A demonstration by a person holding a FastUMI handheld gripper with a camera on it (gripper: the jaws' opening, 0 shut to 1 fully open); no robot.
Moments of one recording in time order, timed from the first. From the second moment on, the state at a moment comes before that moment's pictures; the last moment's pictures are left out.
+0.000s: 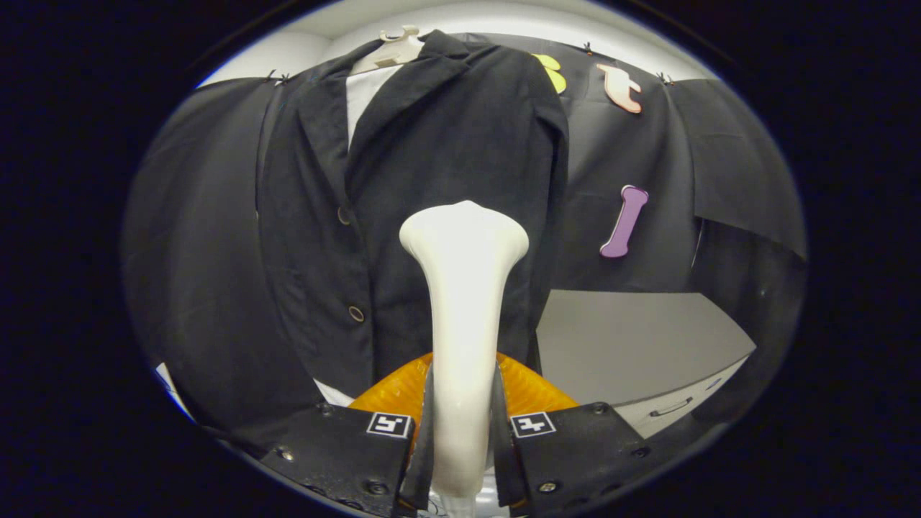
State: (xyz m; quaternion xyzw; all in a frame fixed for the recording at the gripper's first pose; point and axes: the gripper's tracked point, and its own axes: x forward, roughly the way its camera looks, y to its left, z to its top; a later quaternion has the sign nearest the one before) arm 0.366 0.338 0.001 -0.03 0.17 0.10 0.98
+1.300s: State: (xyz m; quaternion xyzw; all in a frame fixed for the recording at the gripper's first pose) arm 0.338 0.319 -0.149 -0.04 0.27 0.11 0.96
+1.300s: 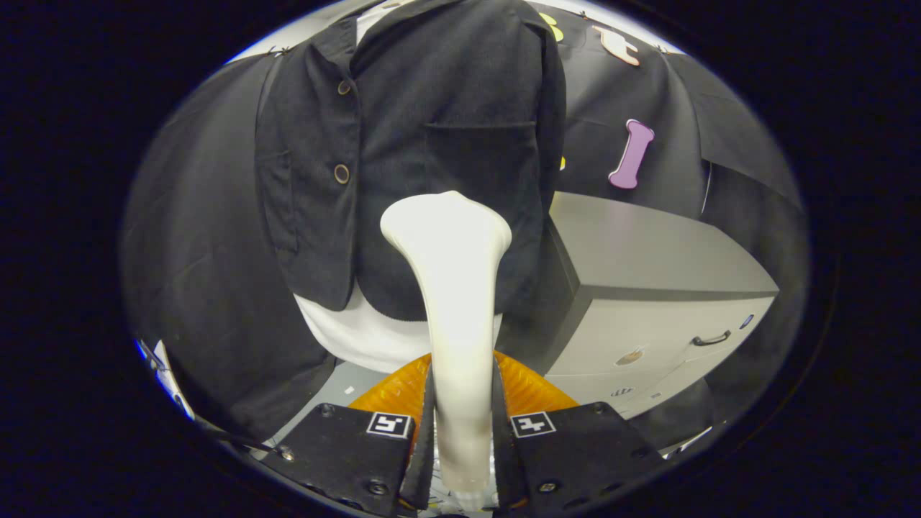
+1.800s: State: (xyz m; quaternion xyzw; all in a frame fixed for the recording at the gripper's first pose) arm 0.331 0.313 -0.165 -0.03 0.29 0.11 0.95
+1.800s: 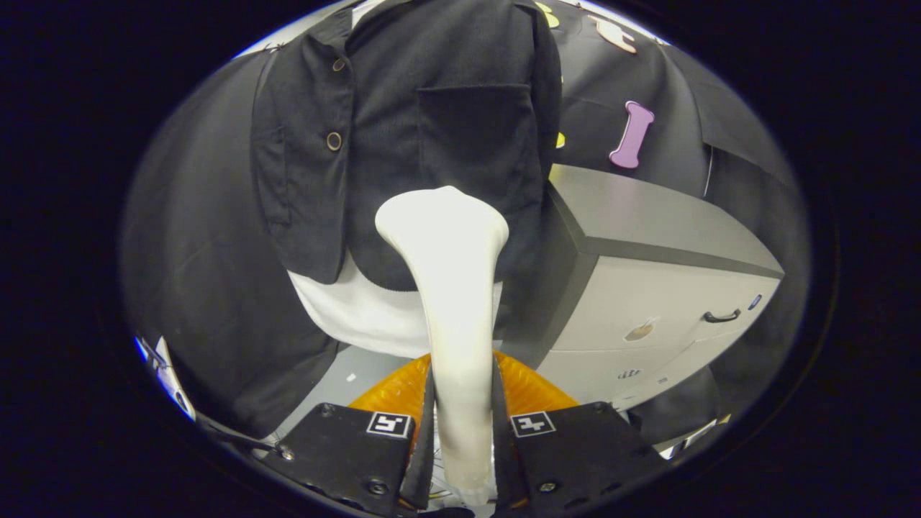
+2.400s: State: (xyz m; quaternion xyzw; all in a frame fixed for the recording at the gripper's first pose) arm 0.311 0.368 0.007 0.02 0.16 0.14 0.98
